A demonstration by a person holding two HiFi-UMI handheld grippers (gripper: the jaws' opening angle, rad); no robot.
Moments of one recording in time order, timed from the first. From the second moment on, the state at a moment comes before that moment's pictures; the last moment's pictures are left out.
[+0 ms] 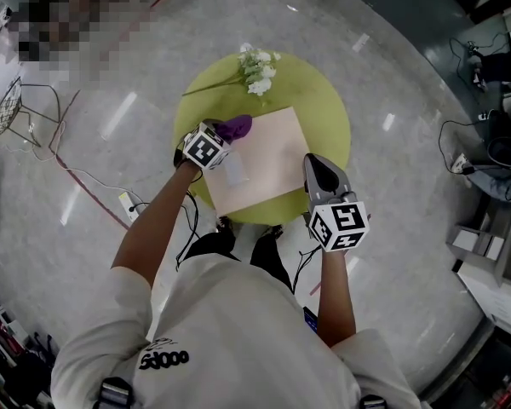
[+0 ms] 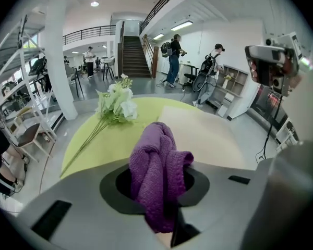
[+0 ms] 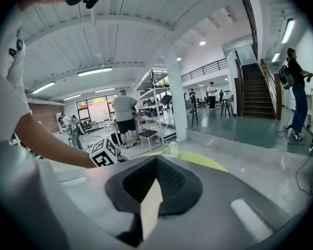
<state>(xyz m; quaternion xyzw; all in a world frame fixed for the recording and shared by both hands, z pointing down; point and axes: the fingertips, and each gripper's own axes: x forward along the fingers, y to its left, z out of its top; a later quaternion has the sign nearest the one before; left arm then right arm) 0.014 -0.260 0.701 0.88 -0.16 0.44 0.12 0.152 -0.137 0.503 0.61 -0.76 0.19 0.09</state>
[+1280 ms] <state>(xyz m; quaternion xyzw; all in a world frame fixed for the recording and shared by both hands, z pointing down) -0.021 -0.081 0.700 0.89 -0.08 0.43 0.16 0.105 -0.107 0.535 0.50 -0.83 0.21 0.11</state>
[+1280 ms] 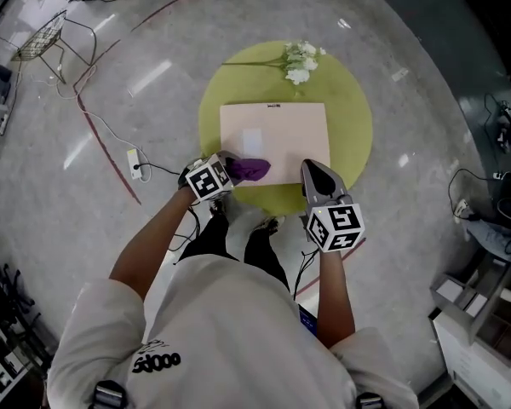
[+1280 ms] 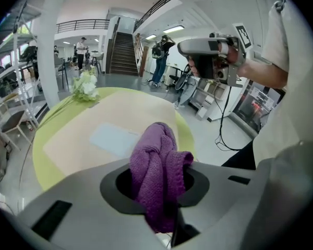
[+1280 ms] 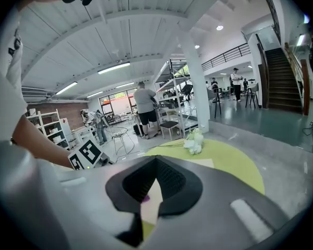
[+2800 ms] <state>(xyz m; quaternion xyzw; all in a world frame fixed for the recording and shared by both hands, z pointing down) -0.085 -0.091 0.712 0.86 -0.11 0.40 0.29 0.052 -0.108 0.529 0.49 -0.84 0.20 0.14</state>
